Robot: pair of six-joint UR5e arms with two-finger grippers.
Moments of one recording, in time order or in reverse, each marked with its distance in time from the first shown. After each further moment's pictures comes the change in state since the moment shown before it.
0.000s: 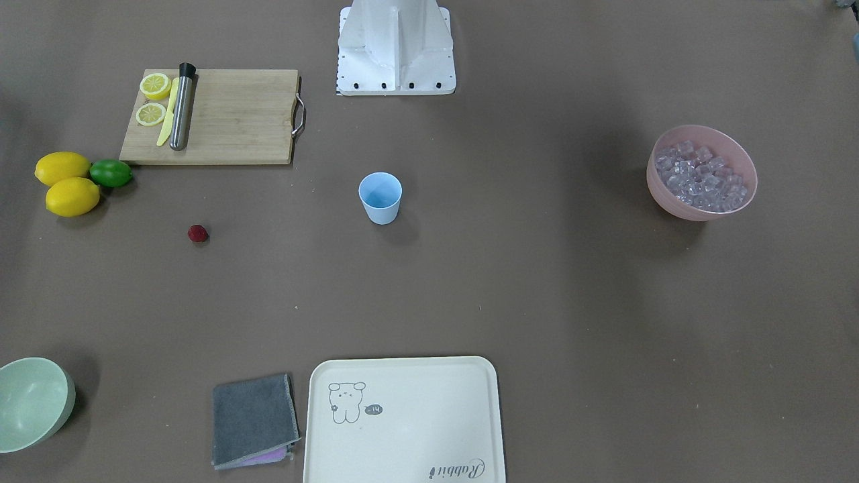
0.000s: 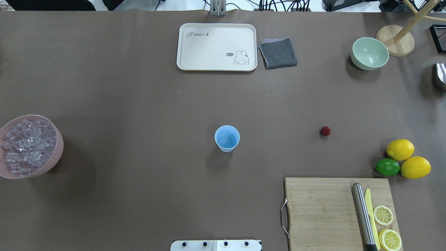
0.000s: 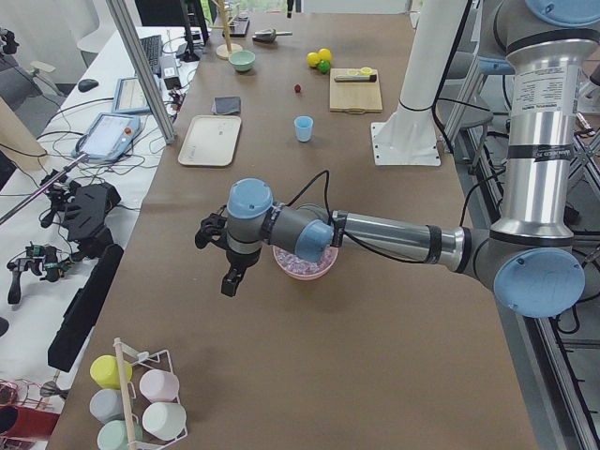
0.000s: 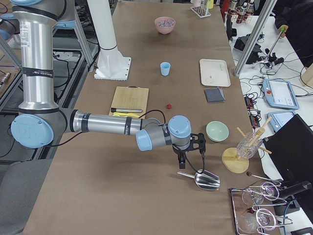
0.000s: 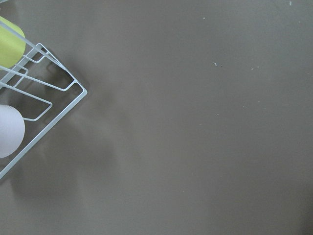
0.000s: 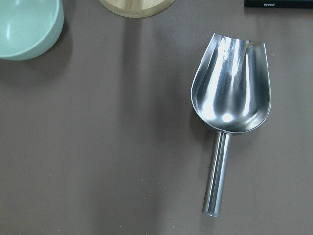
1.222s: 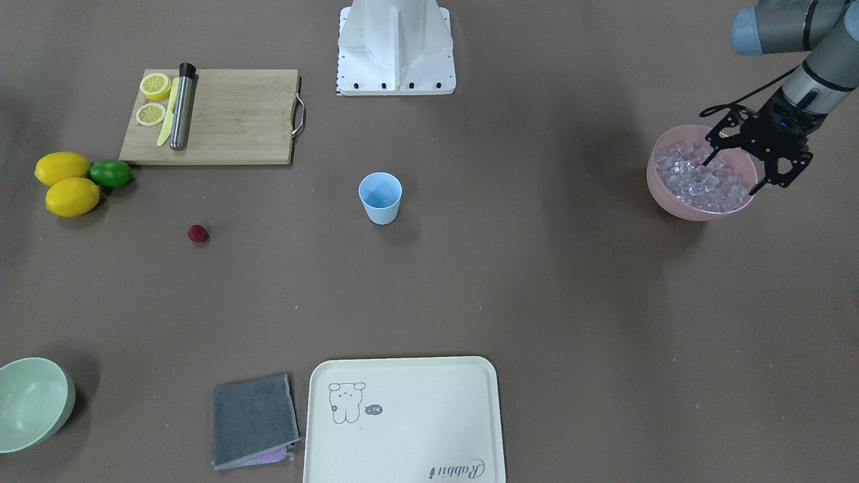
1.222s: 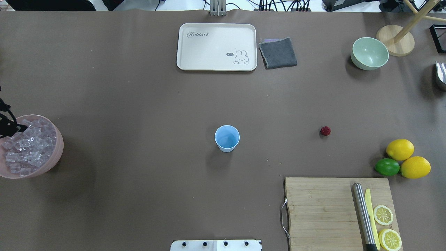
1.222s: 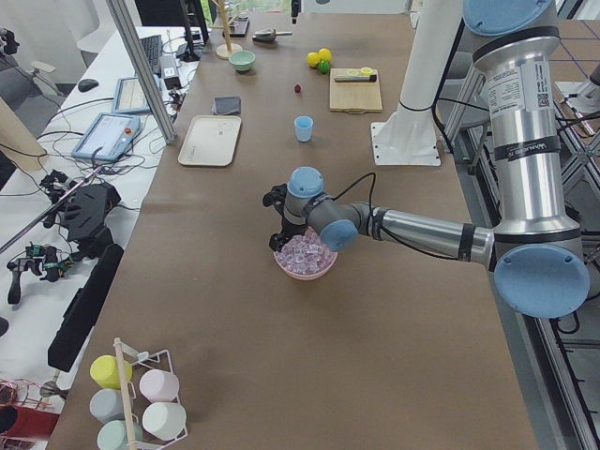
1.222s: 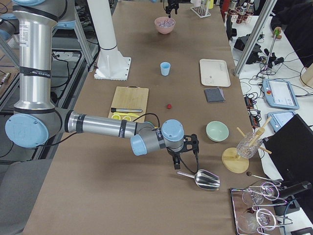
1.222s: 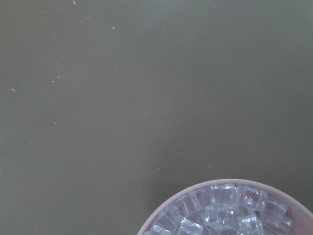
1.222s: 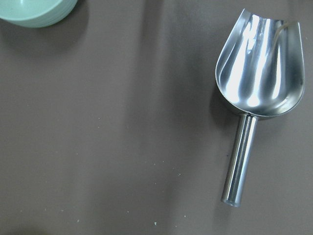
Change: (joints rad) left arm 0.447 0.203 -0.113 -0.420 0.118 -0.001; right arm -0.052 -0.042 -0.007 0.093 0.013 0.000
